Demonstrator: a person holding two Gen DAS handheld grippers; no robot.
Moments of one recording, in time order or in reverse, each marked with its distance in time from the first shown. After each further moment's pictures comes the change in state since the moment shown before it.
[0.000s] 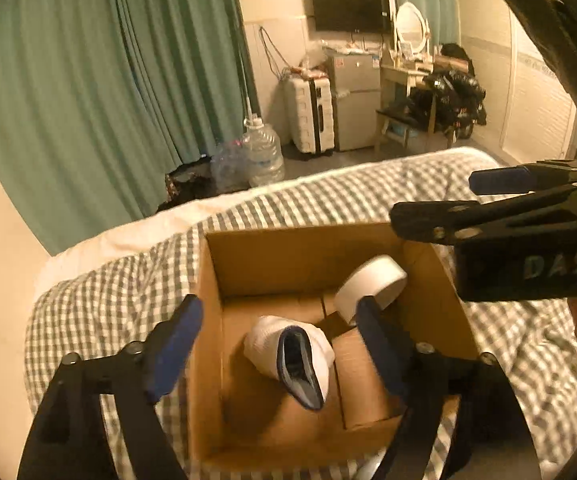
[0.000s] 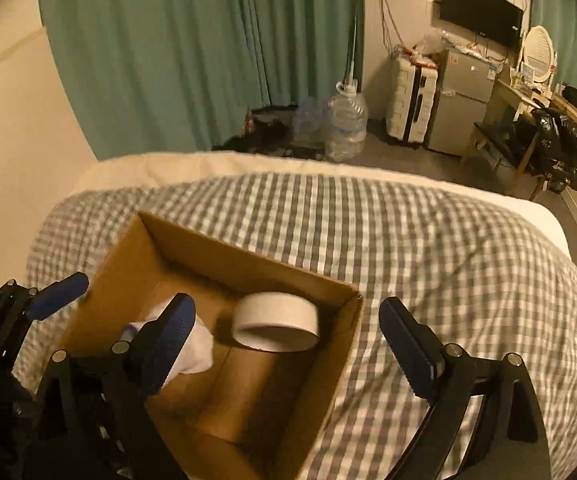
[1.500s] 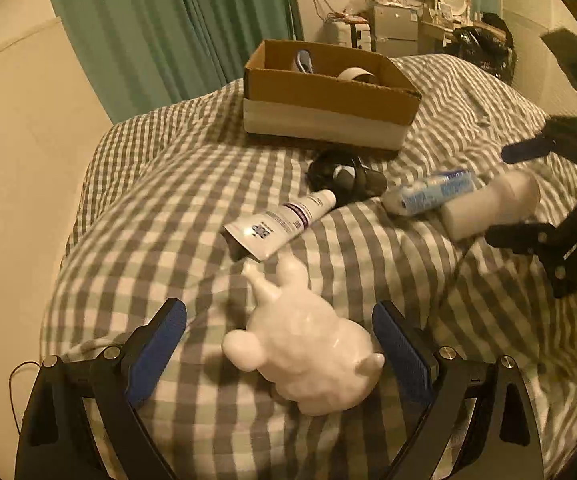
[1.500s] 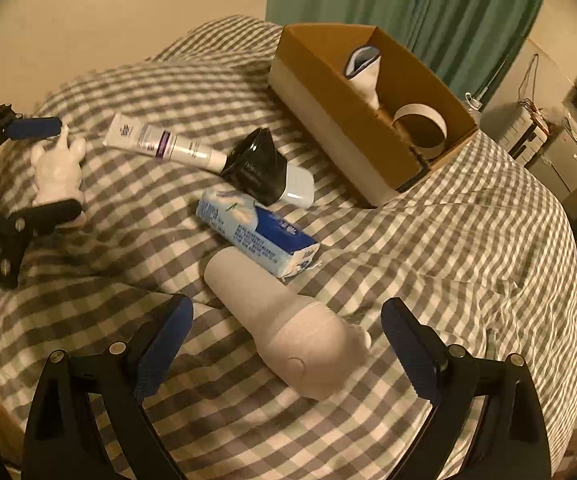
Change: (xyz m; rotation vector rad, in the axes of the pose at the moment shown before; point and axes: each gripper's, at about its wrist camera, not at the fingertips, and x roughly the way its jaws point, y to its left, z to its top) left arm -0.160 -0.042 -0.237 -0.113 0.215 0.139; right arm -0.103 0.049 -0.260 -0.596 0.185 0.152
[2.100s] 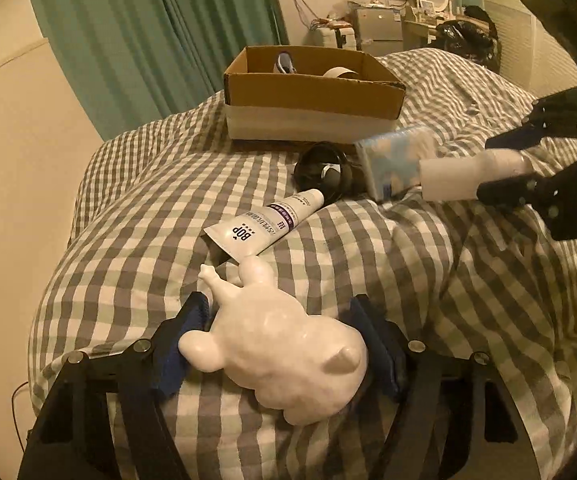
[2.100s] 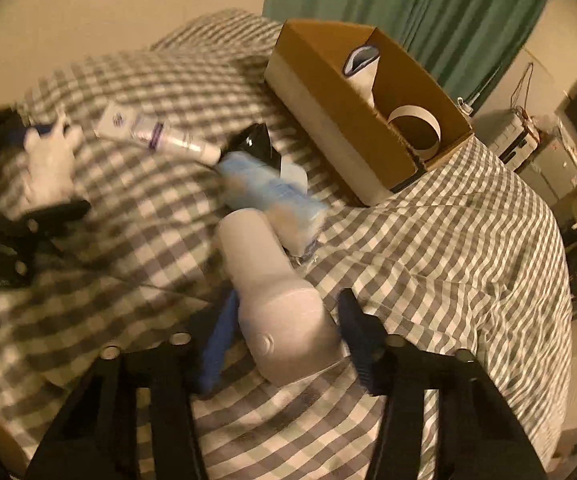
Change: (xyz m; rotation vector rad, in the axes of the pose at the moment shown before) left arm 0.007 -0.011 -0.006 0.064 -0.044 -0.003; right arm 0.001 0.001 -0.004 -0.005 -0.004 -0.044
